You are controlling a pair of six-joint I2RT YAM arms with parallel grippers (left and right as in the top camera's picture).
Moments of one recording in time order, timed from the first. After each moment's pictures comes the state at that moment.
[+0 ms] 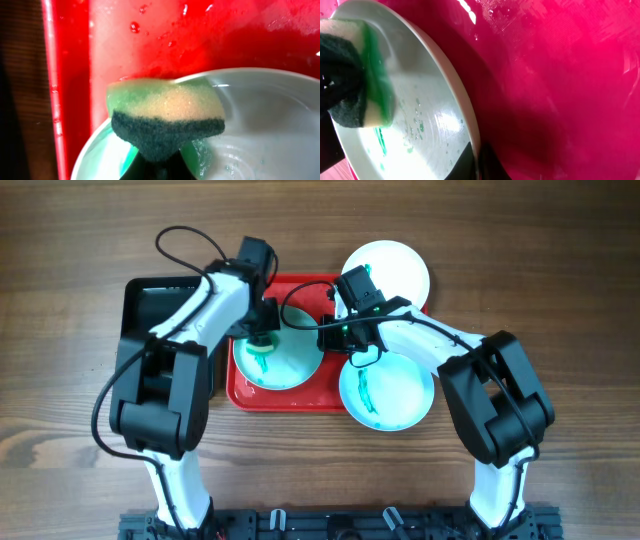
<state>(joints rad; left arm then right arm) -0.27 2.04 1.40 -0.83 -0.05 -0.38 0.52 2.05 1.26 -0.35 -0.39 0.55</state>
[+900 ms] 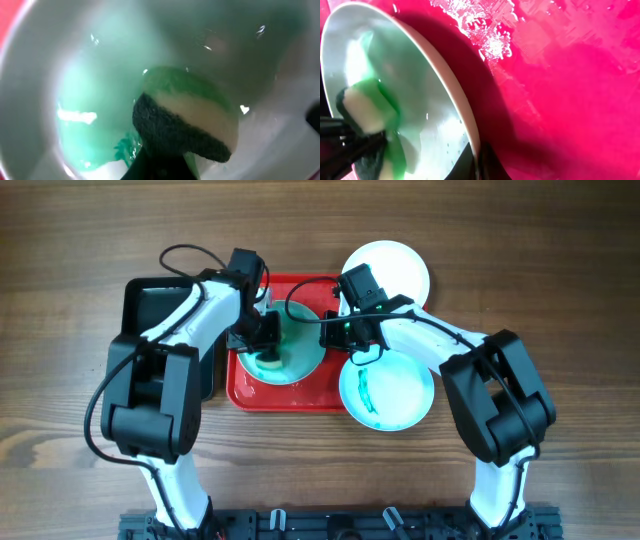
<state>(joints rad) -0.23 2.01 1.33 -0.85 0.18 -0.28 0.51 2.05 1.26 -0.36 -0.38 0.63</state>
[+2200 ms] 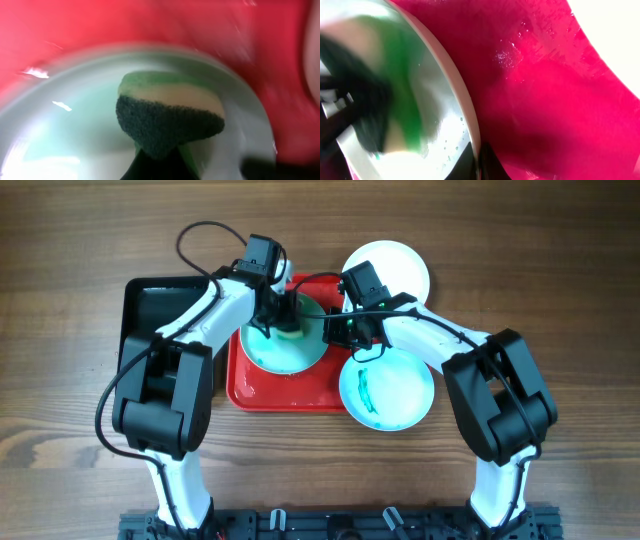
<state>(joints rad) -0.29 2.04 1.37 -0.58 0.18 -0.29 0.49 2.05 1.27 -0.36 -0.36 0.66</state>
